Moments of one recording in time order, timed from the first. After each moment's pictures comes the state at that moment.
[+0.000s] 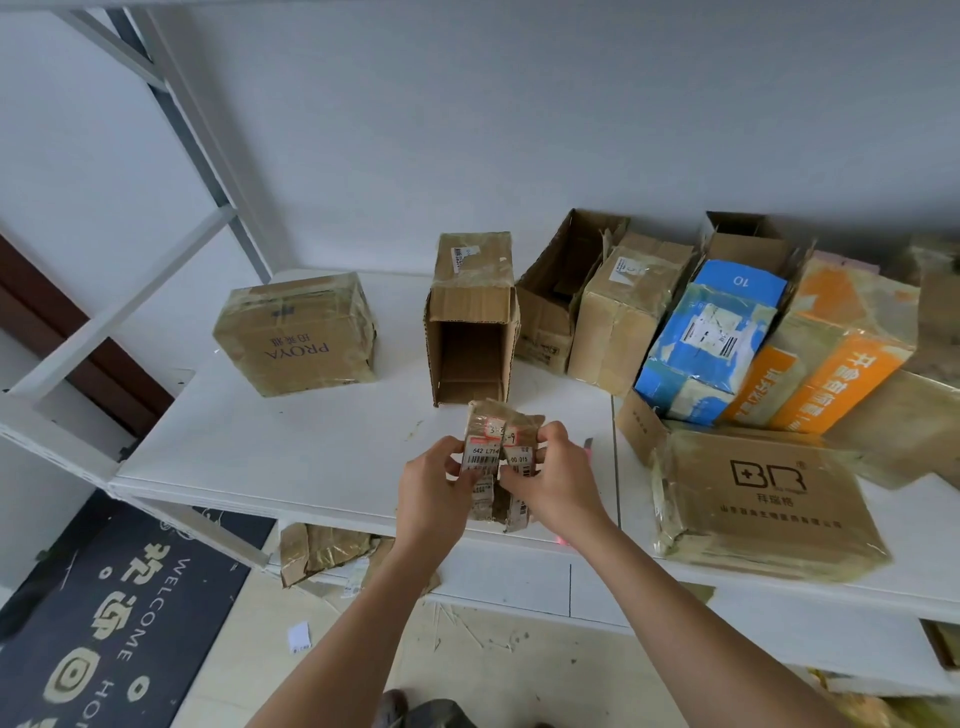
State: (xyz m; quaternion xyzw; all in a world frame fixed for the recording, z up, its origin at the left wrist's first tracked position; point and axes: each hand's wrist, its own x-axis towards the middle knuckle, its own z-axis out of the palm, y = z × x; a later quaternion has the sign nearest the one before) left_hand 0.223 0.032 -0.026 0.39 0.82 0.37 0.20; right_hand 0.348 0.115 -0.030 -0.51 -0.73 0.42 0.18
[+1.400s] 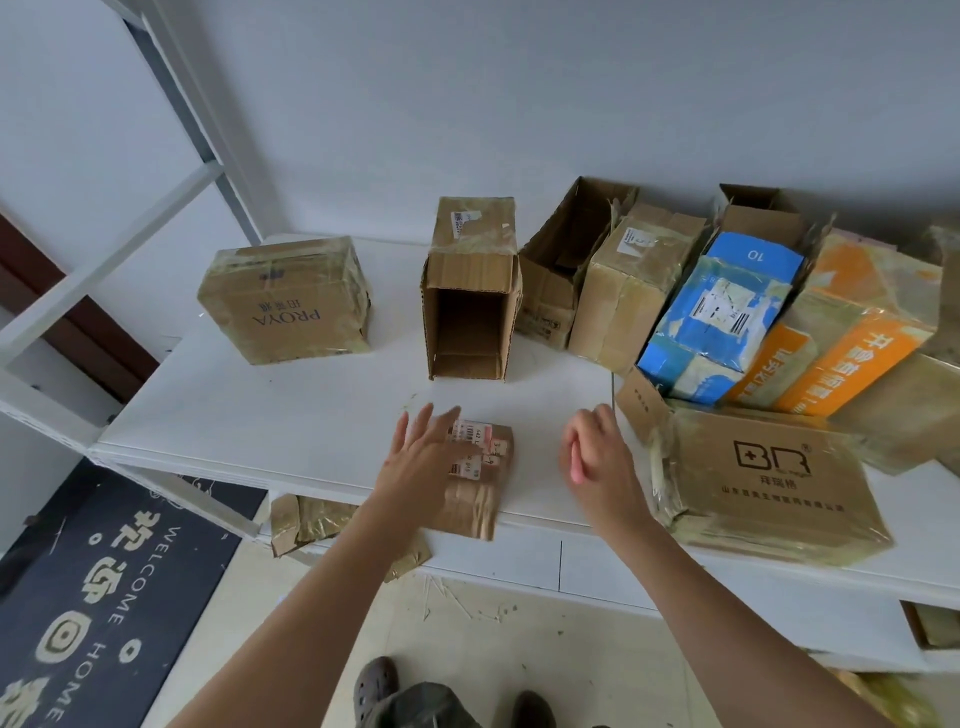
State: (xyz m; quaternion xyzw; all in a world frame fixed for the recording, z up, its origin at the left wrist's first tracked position) left_hand 0.192 0.032 -0.048 0.62 0.78 0.01 0.13; right_hand 0.393 0.135 -0.065 -0.41 -0.85 0.17 0.29
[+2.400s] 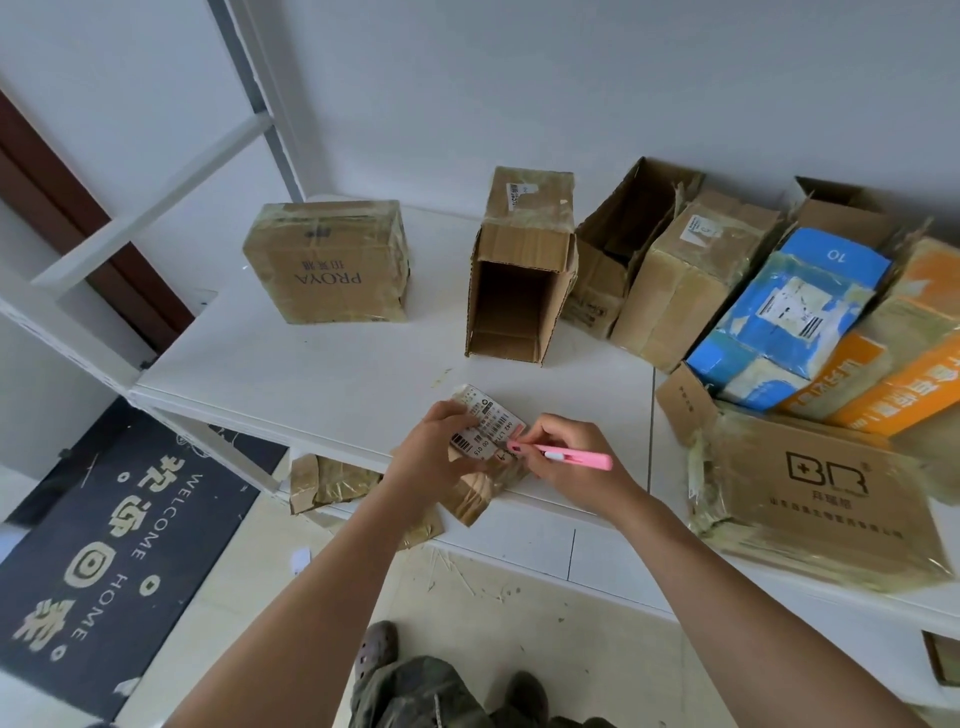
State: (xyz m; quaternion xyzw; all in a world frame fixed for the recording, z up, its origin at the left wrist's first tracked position) left_hand 0.174 0.017 -0.075 0.49 0.80 0.26 0.24; right_hand 0.354 0.126 -0.065 -0.29 -0.78 0.53 0.17
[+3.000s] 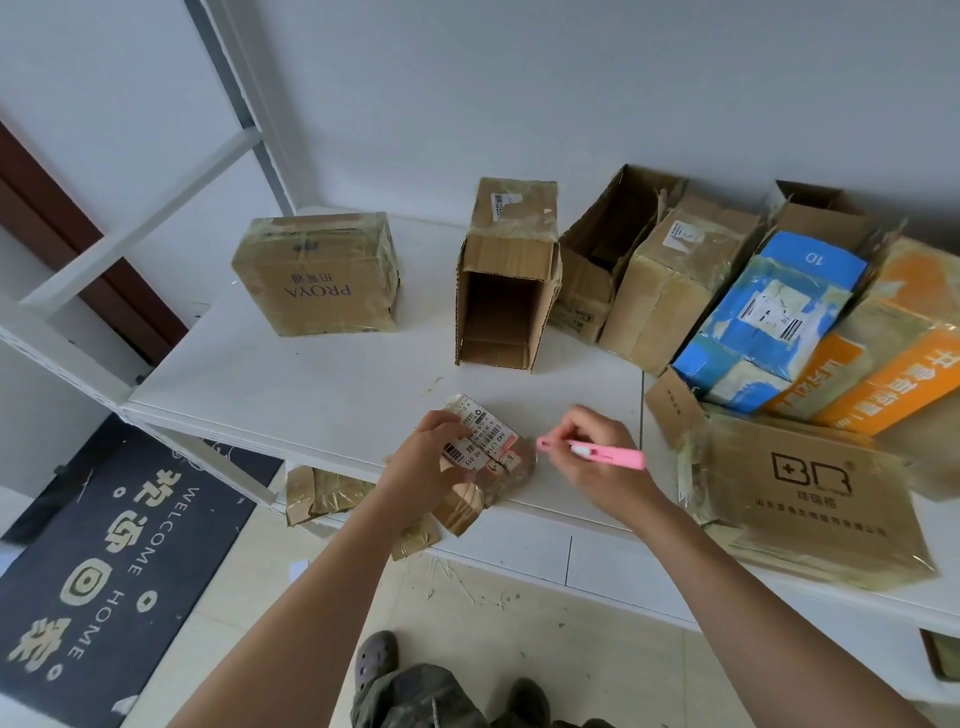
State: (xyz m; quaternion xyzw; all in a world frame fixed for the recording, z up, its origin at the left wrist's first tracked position) left_hand 0.173 0.017 -0.075 0.51 0.79 0.23 0.24; right_hand 0.378 0.138 -0.051 -0.31 -0.79 0.48 0.23
